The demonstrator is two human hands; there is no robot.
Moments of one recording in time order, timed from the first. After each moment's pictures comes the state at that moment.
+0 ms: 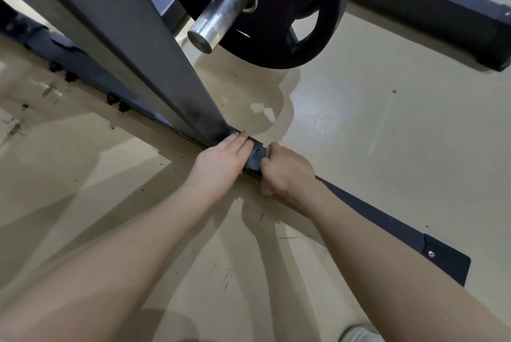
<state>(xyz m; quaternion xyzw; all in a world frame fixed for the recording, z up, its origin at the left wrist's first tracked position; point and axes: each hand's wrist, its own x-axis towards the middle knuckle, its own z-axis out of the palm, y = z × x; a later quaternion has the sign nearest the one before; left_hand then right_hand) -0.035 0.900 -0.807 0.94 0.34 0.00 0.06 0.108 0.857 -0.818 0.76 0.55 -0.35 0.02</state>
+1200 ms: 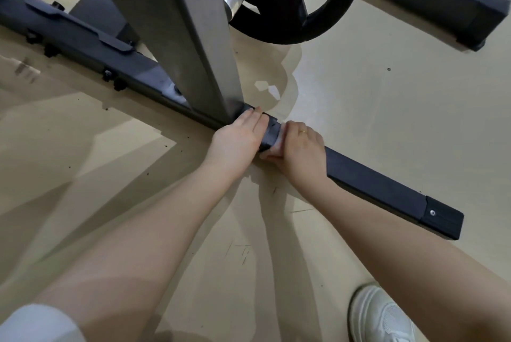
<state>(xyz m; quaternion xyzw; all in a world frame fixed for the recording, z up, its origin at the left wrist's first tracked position) -0.046 0.904 -0.827 0.93 0.34 -0.01 0.09 0.079 0.837 -0.848 0.83 0.55 -0.09 0.03</state>
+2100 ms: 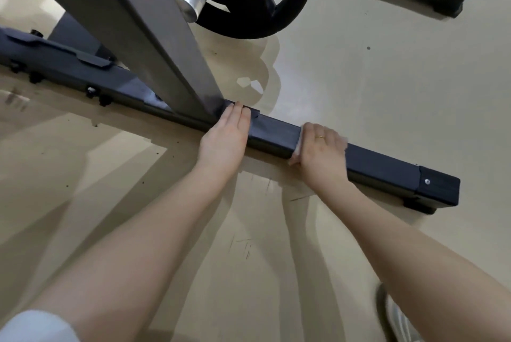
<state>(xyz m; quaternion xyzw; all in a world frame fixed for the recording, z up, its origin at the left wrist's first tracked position) -0.041 0.892 -0.824 0.92 0.38 -0.07 0.05 0.106 0.776 -0.840 0.87 0.49 -0.06 0.06</state>
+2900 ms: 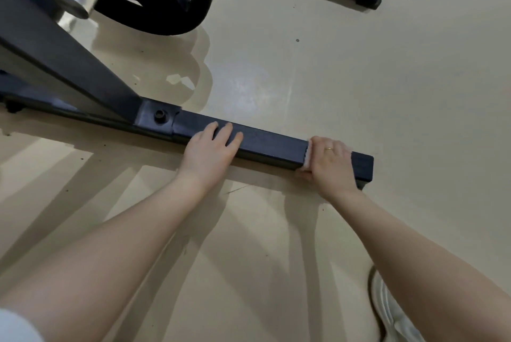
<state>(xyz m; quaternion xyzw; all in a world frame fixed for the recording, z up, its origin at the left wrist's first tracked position) 0.028 0.820 -0.823 0.95 0.25 -0.15 0.04 0.213 0.658 -0.829 0.87 0.47 -0.11 0.08</state>
